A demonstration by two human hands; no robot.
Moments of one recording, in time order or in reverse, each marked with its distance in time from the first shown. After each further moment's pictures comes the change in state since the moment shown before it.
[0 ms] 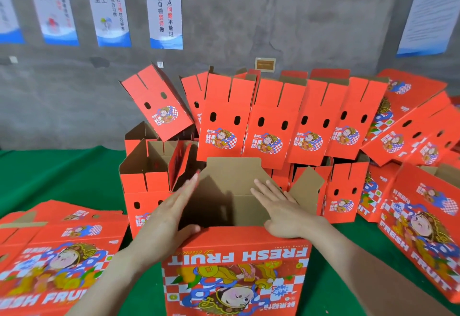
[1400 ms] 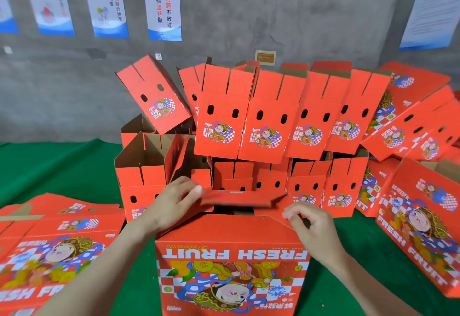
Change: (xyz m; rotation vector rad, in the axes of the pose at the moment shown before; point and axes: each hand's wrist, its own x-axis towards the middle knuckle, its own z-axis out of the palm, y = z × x) left_hand 0.043 -0.015 0.010 -0.204 0.000 -0.026; right_hand -0.057 0.019 0.036 0.571 0.851 -0.109
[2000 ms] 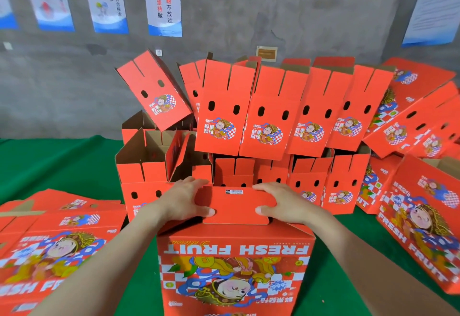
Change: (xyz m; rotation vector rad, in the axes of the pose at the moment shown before) left_hand 0.021 0.007 0.007 0.303 -0.311 -0.255; right_hand 0.066 -0.006 0.025 -0.322 -0.746 0.275
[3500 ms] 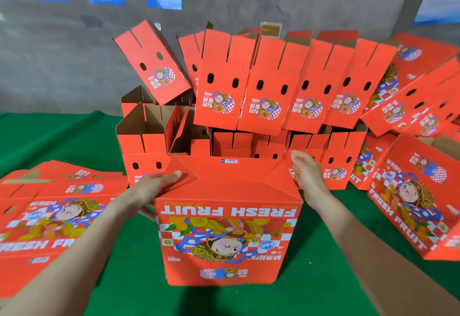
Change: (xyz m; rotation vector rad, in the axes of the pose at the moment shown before) left_hand -0.064 -0.031 0.013 -0.743 0.007 -0.499; right_hand -0.023 0.037 0.013 1.025 0.529 0.256
